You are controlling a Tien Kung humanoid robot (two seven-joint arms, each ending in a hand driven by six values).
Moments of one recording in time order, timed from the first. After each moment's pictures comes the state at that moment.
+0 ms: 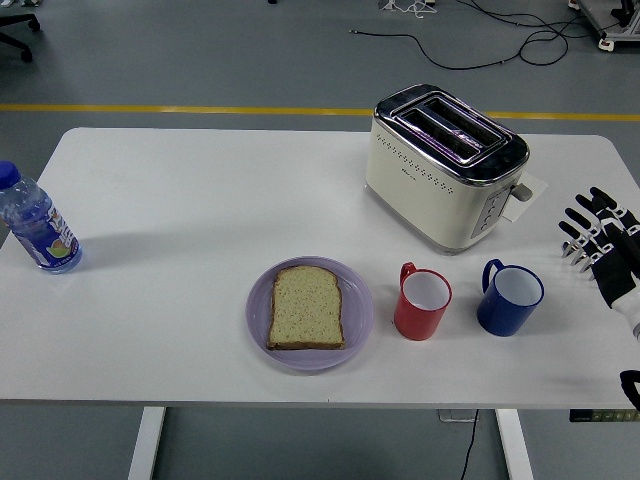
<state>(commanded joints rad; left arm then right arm) -0.04 0.00 -0.41 -0.19 0.13 0.22 0.05 0.03 -0.16 1.57 1.51 -0.67 -0.13 -0.06</state>
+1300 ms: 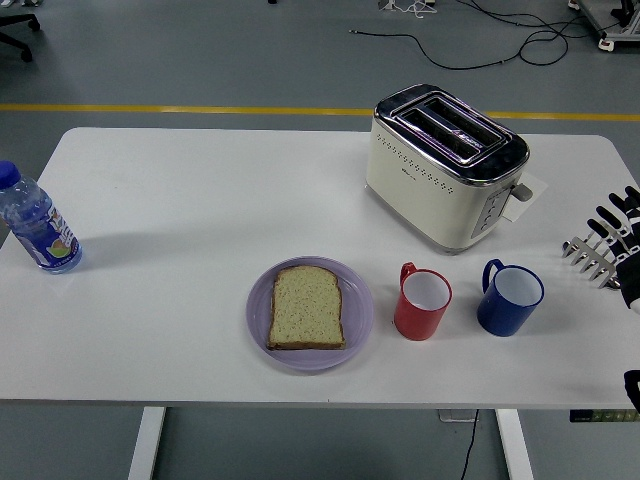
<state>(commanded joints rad) -0.03 0.00 -0.37 -0.19 0.12 0.22 0.05 0.02 -0.15 1.60 1.52 -0.64 -0.23 0.04</state>
